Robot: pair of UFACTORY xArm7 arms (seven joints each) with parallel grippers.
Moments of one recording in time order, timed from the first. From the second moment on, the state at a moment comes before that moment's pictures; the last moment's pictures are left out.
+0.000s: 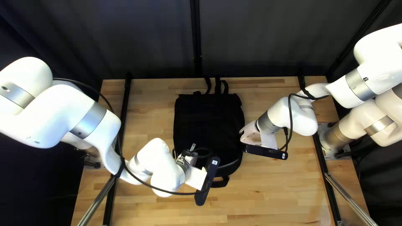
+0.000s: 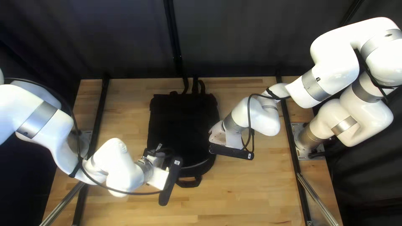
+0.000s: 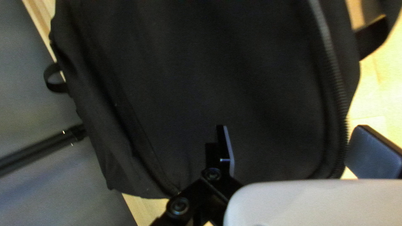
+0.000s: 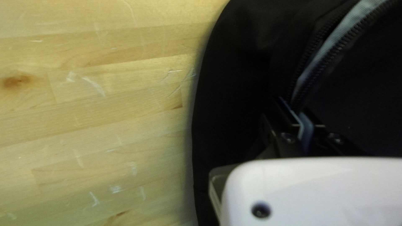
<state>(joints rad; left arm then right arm) -0.12 0.04 -0.34 0.82 0.70 0.92 -0.55 0.54 -0.10 -0.42 0.46 0.27 0.13 -1.72</state>
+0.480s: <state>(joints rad) -0.09 0.01 -0.31 0.84 0.67 0.89 -0.49 0.57 -0.09 -0.45 0.47 0.35 0.14 -1.80</state>
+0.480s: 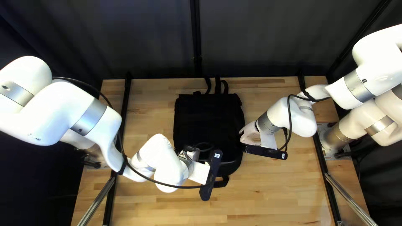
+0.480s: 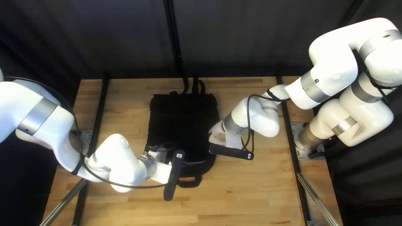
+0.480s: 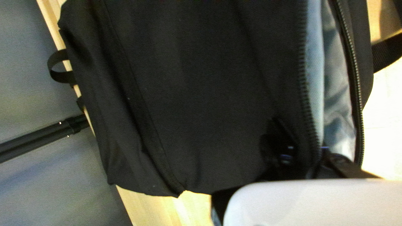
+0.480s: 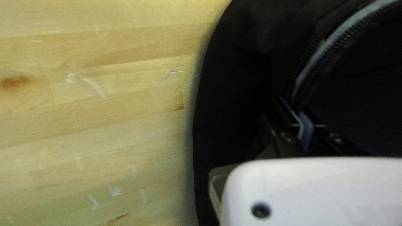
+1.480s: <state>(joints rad) 0.06 0.02 -0.21 1.01 0.15 0.79 -0.11 0.40 -0.30 0.01 0.80 -0.11 0.93 -1.05</state>
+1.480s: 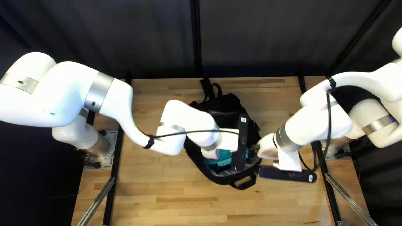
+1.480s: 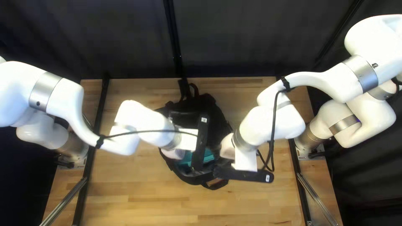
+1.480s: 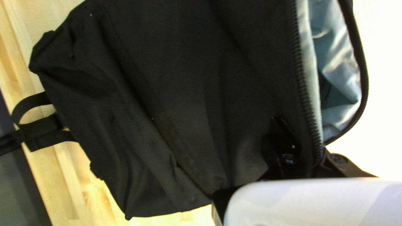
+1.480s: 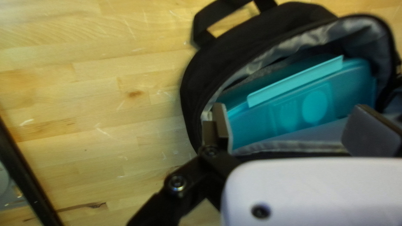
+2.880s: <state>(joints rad) 0.09 -0.01 -0.17 0.93 0.03 0.67 -0.02 0.40 0.01 0.08 1.00 -0.44 0.96 -0.73</state>
